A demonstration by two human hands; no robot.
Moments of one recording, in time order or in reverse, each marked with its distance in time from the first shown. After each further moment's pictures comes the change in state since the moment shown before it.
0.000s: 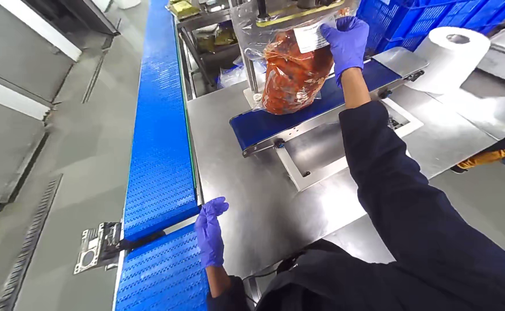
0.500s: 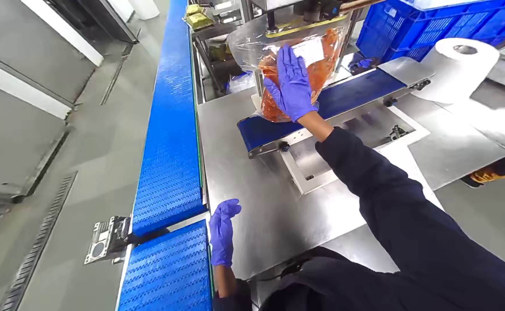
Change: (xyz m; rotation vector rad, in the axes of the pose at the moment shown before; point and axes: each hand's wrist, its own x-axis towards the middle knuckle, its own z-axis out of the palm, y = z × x) left_hand -0.016 0.000 0.010 0.011 -0.057 -0.082; right_hand -0.107 0.001 0.081 -0.514 -0.166 -0.722
